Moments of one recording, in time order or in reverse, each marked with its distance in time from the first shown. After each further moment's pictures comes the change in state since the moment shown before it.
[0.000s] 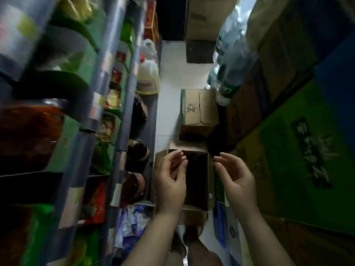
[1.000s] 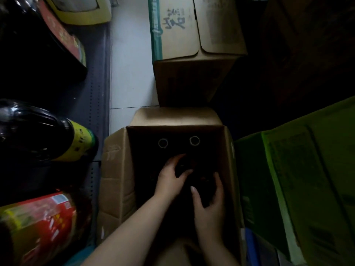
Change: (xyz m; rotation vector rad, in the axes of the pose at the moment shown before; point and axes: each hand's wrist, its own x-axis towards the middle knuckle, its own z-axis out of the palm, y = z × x) left_hand 0.120 -0.514 0.089 0.524 -0.521 -0.366; right_hand 0.120 0.496 0.128 -0.110 0.299 0.483
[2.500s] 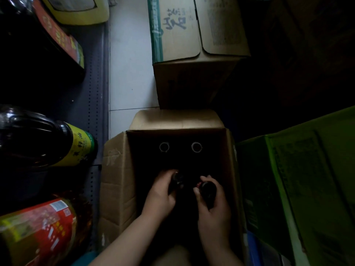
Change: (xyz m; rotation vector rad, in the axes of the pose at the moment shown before) left_hand -0.015 -0.054 -0.010 0.182 0.015 0.209; right_hand -0.003 -0.015 -0.007 0.070 -0.088 -0.177
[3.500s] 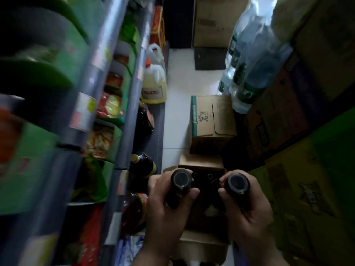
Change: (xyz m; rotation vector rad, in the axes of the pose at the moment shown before) left_hand -0.222 0.348 -0.272 -0.485 0.533 0.177; right_hand -0.183 -0.366 -0.116 0.044 -0.182 -0.650
